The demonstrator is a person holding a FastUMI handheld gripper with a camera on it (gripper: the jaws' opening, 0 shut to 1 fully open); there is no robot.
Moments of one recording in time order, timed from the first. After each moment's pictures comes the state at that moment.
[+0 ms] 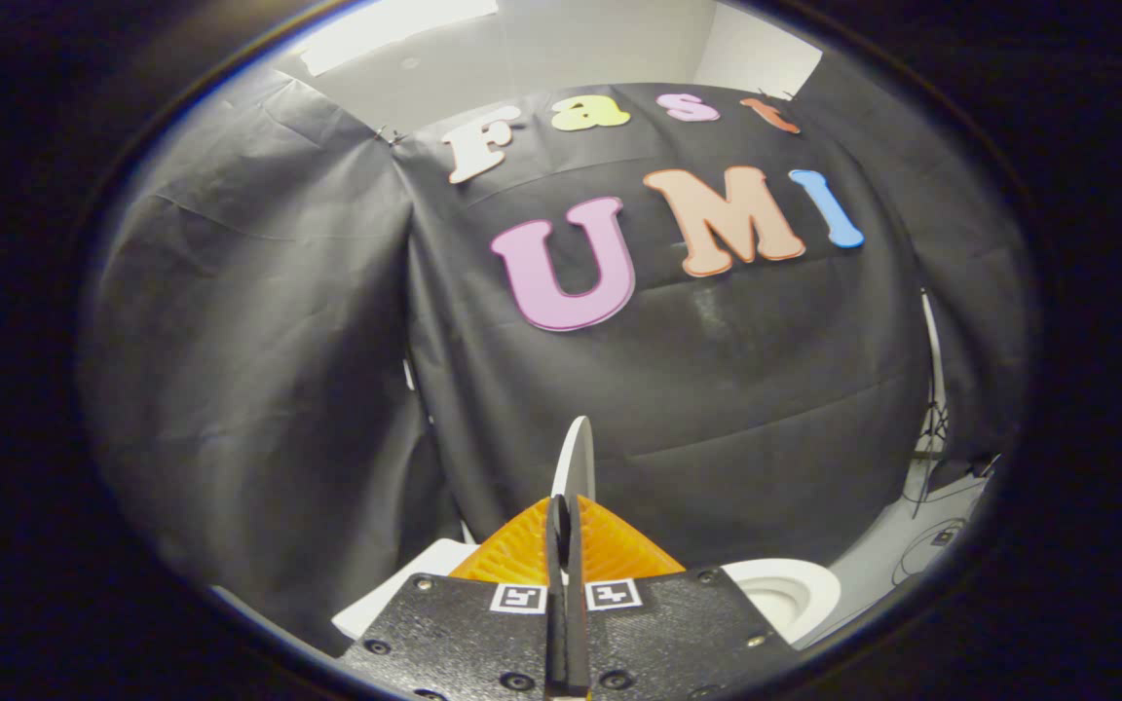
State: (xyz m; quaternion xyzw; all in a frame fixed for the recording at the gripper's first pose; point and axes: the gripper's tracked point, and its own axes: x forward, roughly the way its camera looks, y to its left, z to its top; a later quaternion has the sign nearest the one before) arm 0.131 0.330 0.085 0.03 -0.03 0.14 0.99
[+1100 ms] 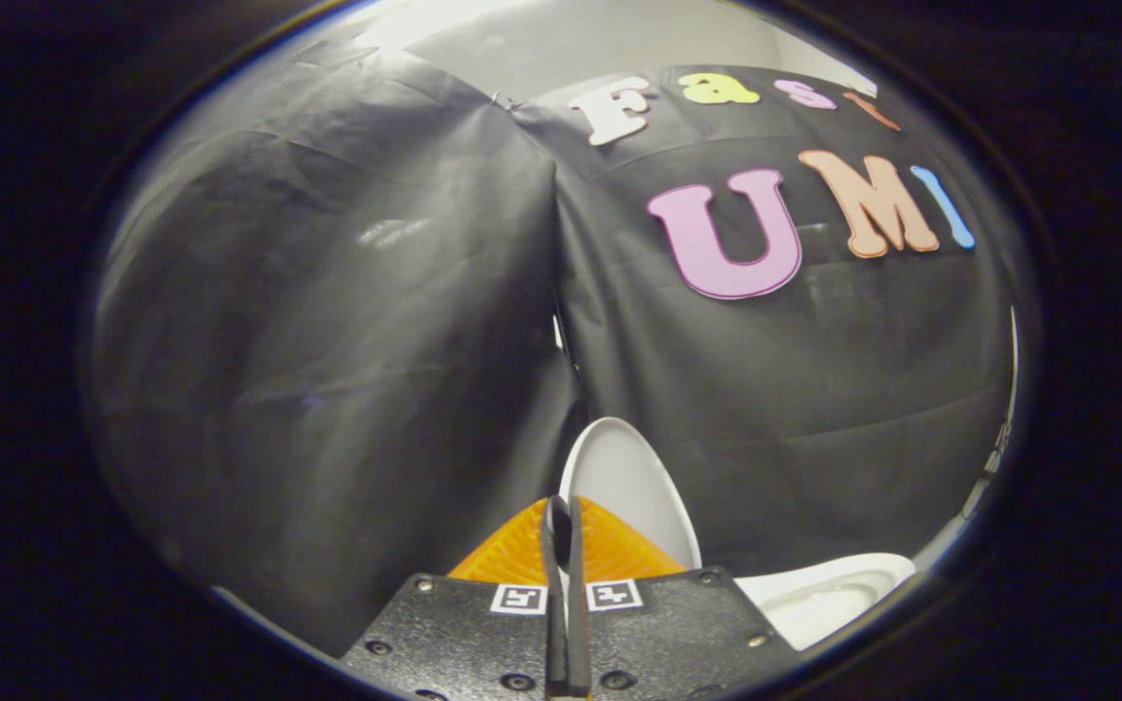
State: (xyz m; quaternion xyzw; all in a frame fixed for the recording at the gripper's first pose) arm 0.120 0.492 0.051 -0.05 0.00 0.26 0.96
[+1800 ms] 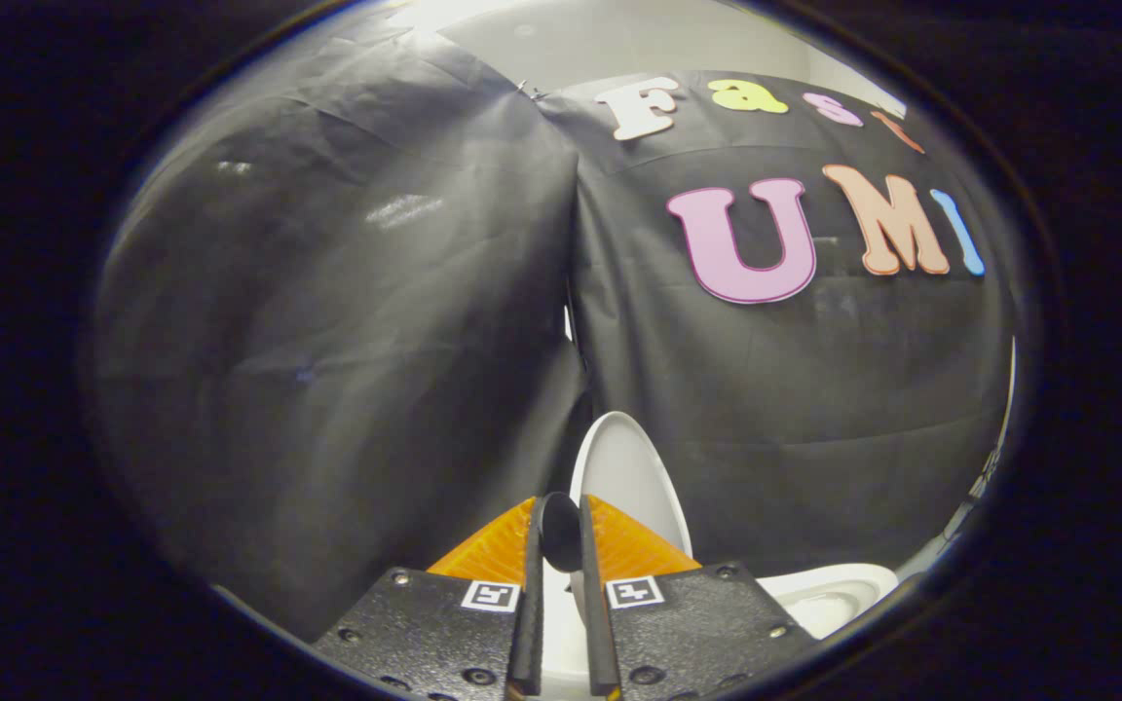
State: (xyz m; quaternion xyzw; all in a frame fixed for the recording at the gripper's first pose) arm 0.113 0.502 0.044 -0.07 0.01 0.26 0.96
